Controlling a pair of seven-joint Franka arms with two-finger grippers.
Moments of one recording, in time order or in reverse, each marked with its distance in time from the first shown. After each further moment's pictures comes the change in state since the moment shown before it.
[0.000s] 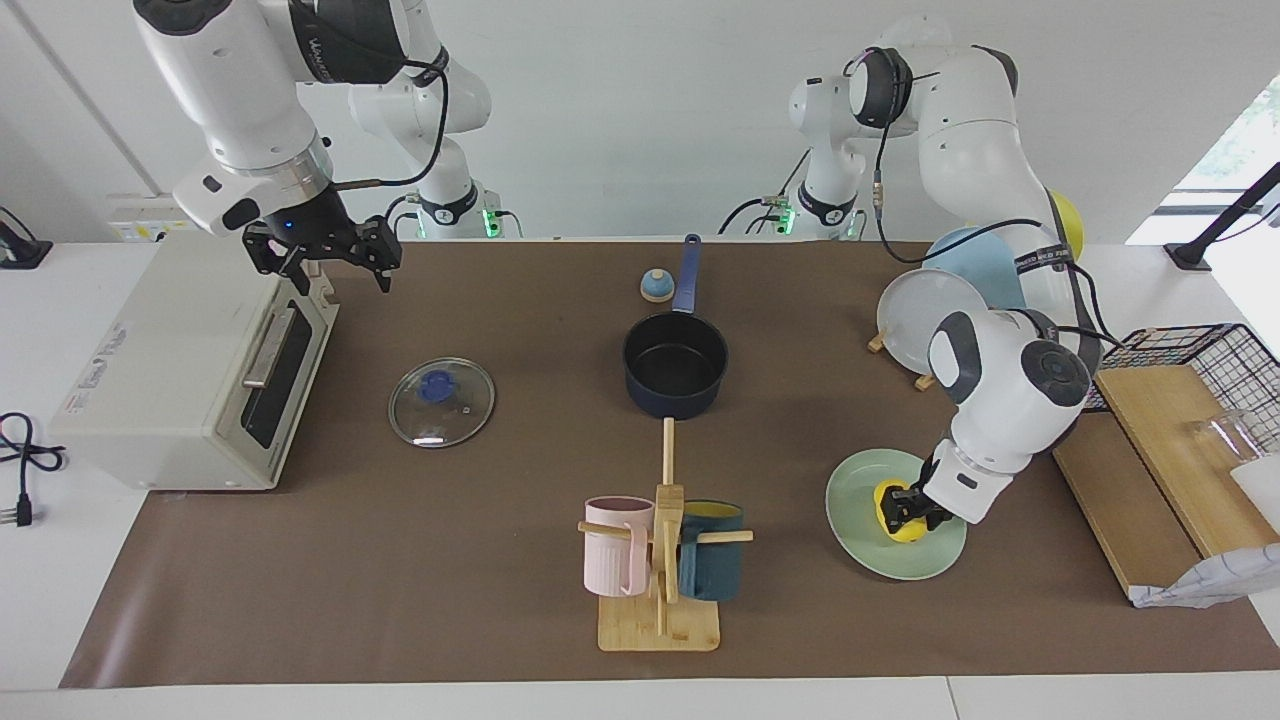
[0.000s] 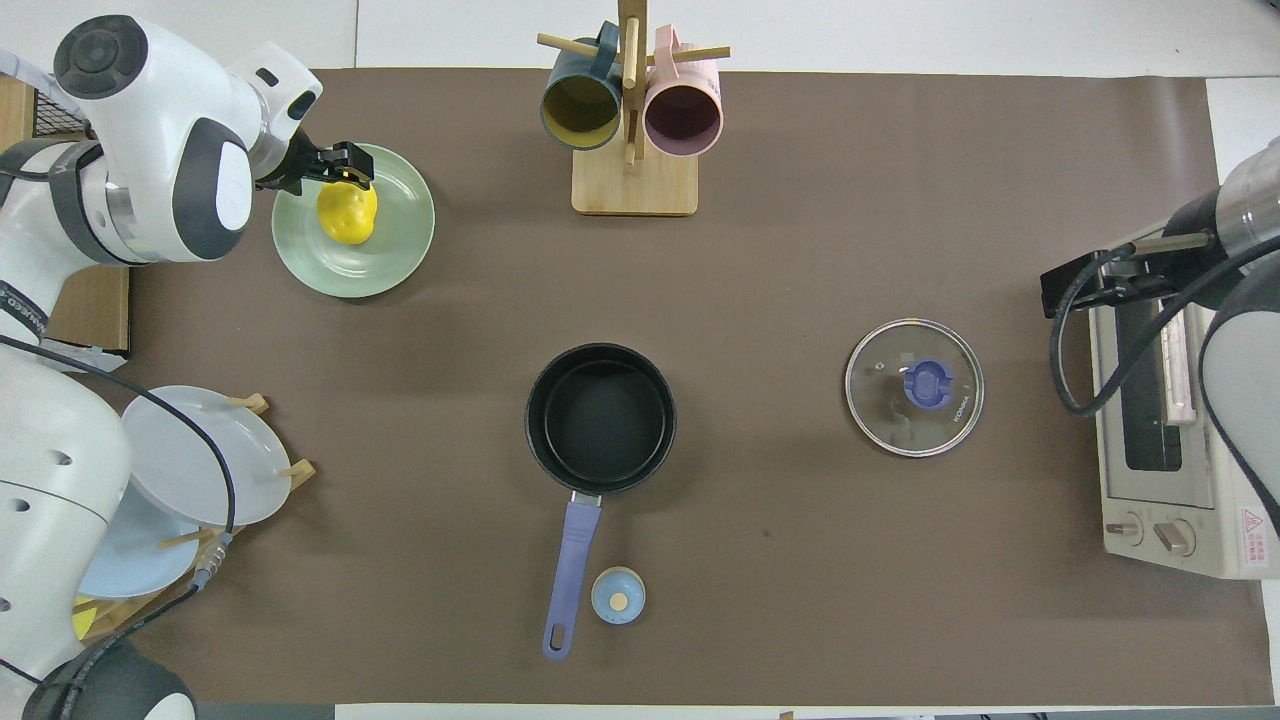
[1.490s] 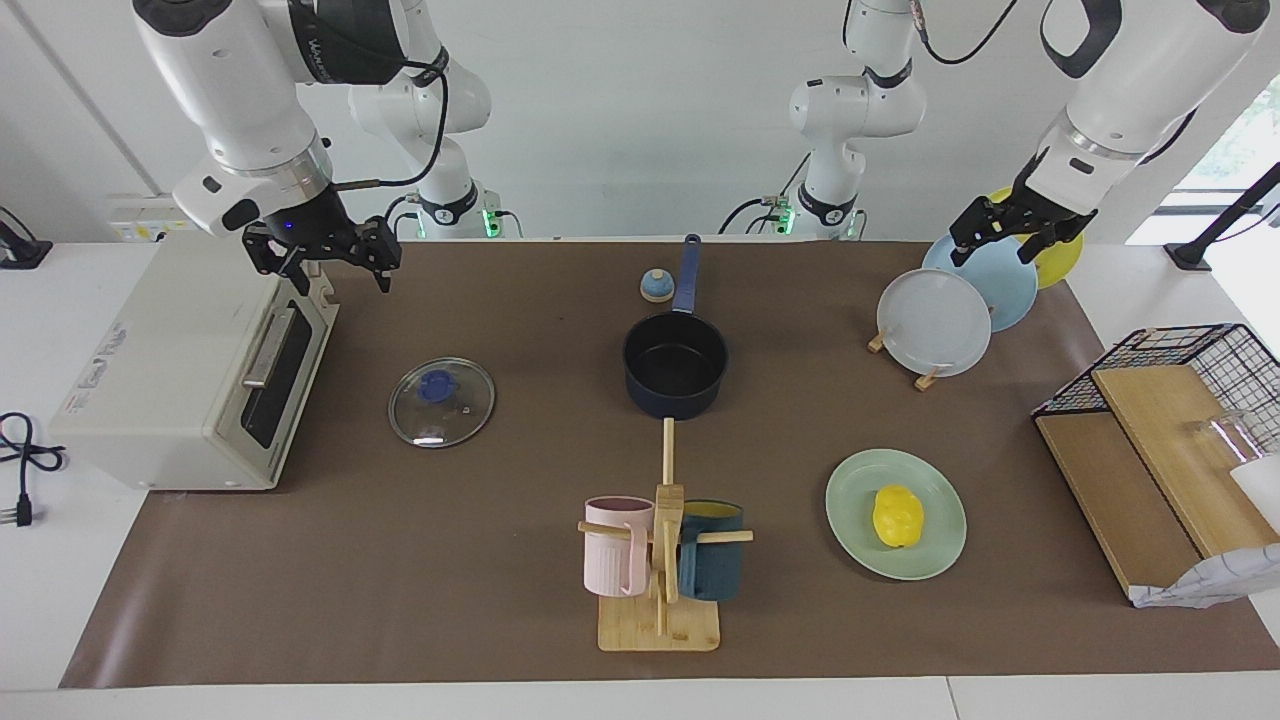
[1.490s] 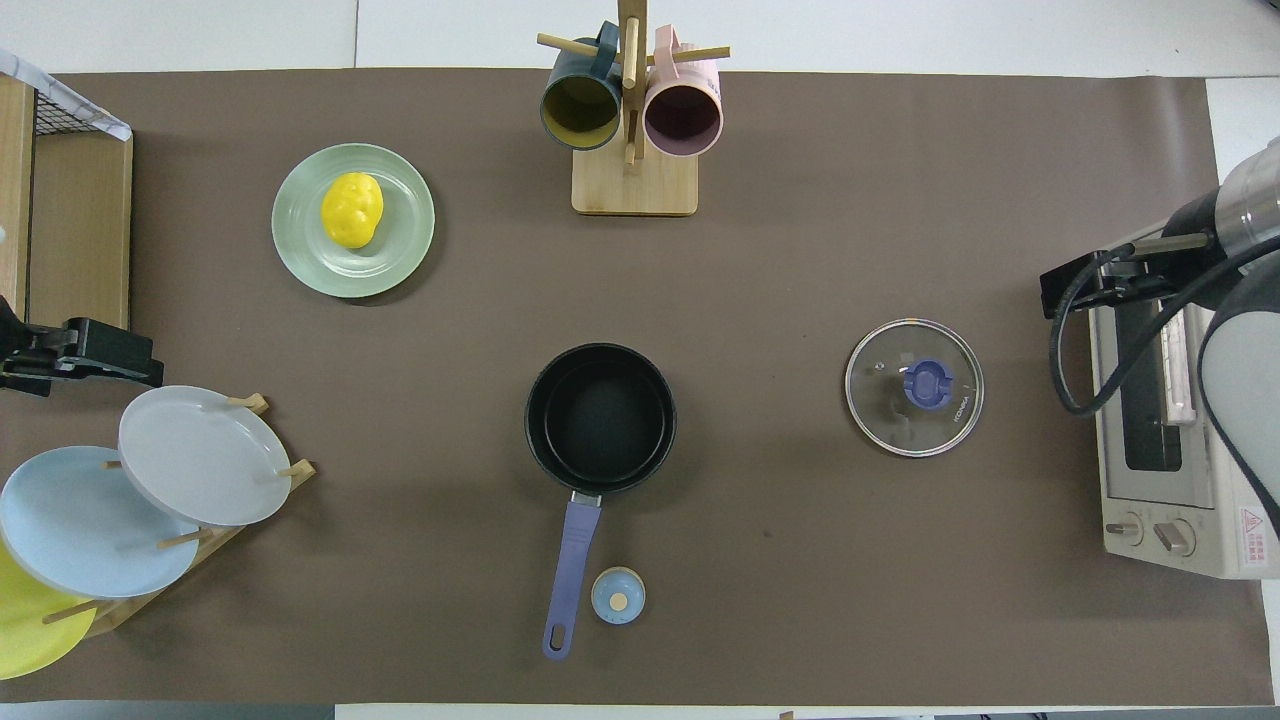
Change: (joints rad) left arm 0.063 -0.746 0.013 -0.375 0.041 -0.619 0.051; right arm 0.000 0.000 0.000 -0.001 0.000 0.000 0.000
